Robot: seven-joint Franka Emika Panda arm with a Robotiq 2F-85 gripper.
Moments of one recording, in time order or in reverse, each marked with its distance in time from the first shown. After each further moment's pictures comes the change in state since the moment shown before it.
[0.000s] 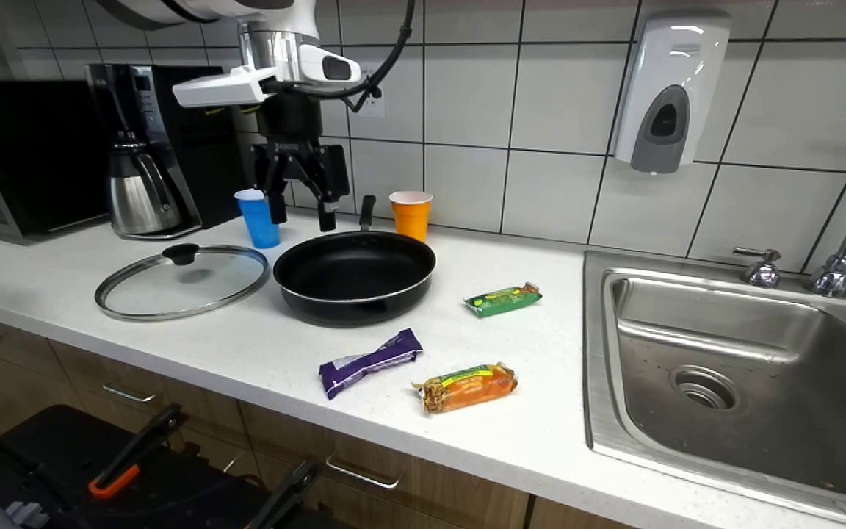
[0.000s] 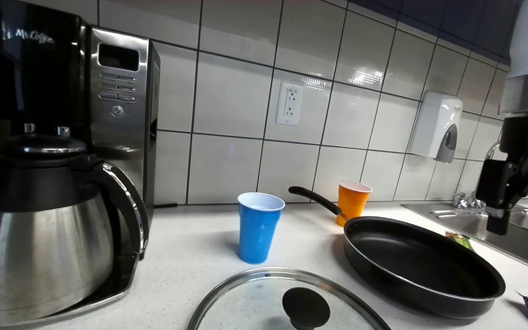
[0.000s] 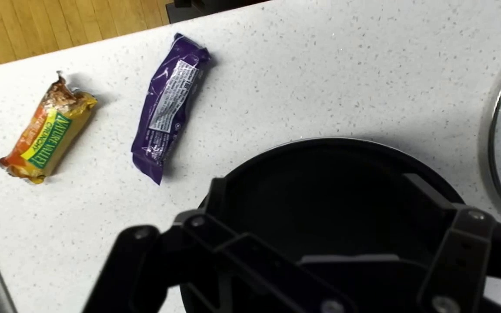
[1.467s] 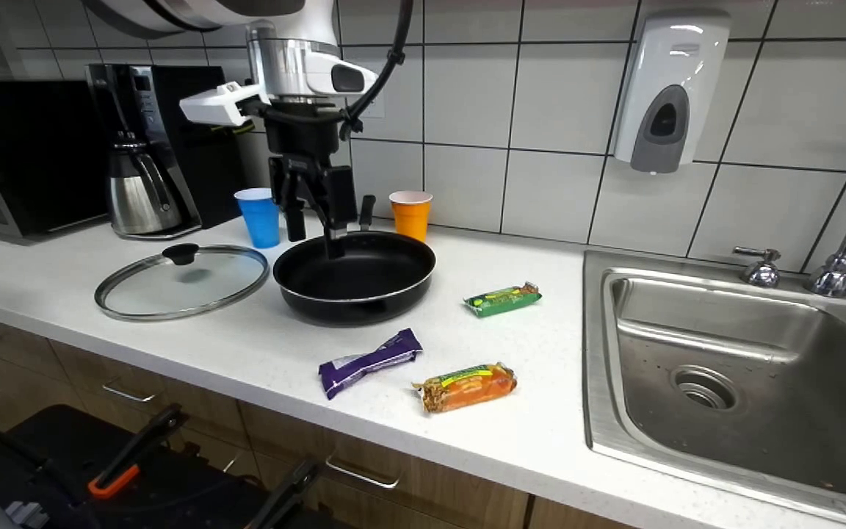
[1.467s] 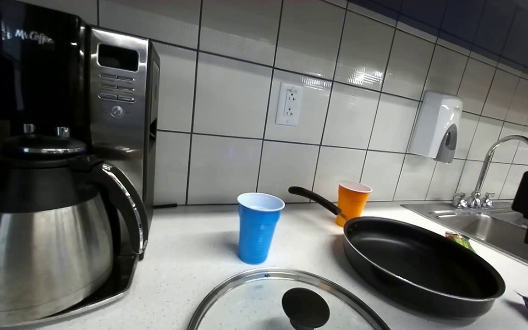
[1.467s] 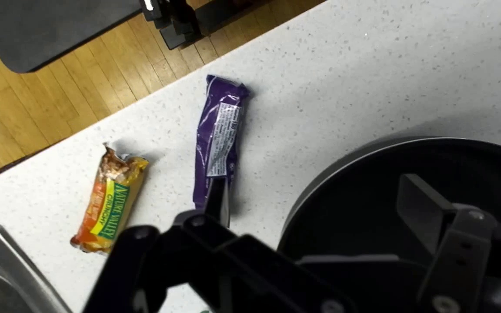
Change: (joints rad) arm -0.088 -0.113 -0.043 -0.147 0.005 0.070 0.130
